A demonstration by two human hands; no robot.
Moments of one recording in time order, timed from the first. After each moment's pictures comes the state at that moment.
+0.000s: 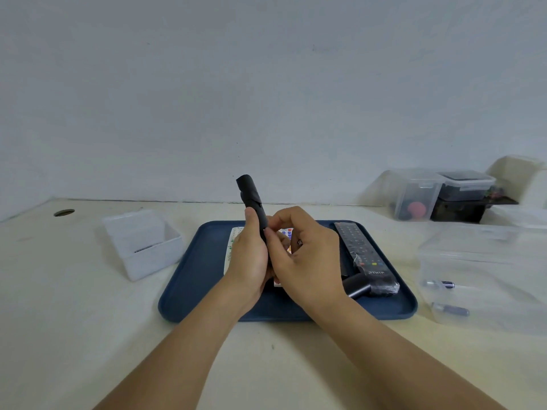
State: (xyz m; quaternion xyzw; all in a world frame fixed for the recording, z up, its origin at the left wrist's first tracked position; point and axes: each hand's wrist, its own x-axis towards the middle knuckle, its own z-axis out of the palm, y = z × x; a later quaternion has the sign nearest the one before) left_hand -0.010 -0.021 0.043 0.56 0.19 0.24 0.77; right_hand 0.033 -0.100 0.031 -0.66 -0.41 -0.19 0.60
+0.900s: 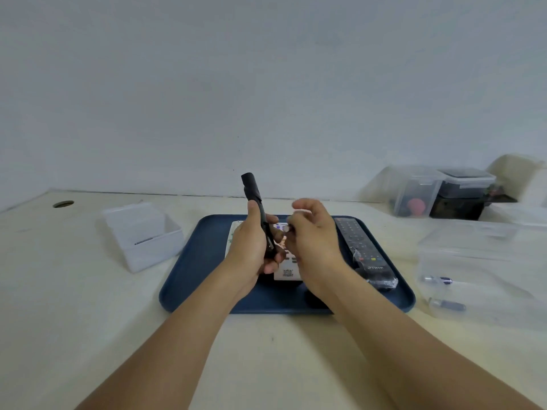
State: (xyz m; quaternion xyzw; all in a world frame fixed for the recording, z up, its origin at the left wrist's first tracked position) left_hand -0.002 -0.008 0.041 0.59 0.22 0.23 0.75; right_hand 0.058 -0.090 0.038 -0.56 -0.18 0.15 0.80
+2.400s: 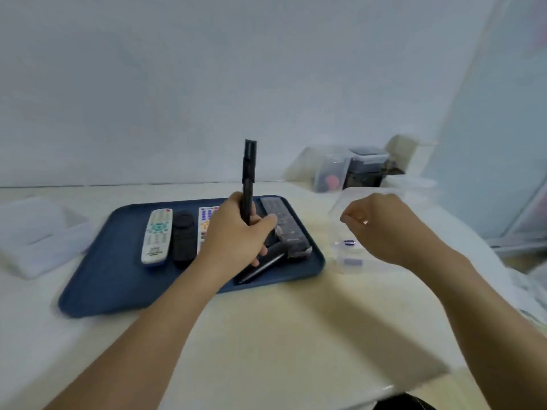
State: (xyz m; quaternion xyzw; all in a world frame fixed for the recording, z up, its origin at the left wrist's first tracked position) left_hand 0.013 -0.079 0.046 0.79 0.12 0.21 0.56; right_hand 0.095 -0.294 0.078 -0.96 -0.22 -0.12 0.13
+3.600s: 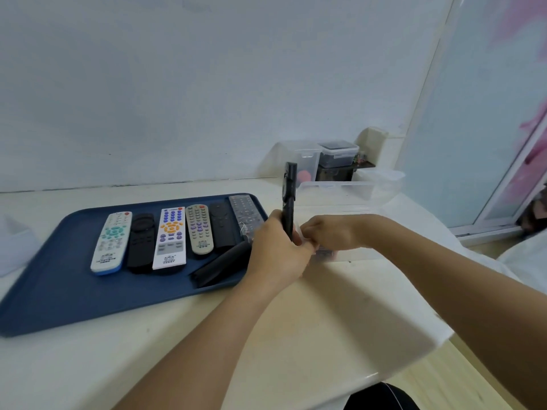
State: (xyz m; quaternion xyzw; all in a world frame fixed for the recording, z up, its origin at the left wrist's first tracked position) left_hand 0.066 -0.177 0.005 0.82 0.06 0.18 0.55; right_hand 0.139 -0.292 0.062 -0.93 -0.29 0.21 0.09
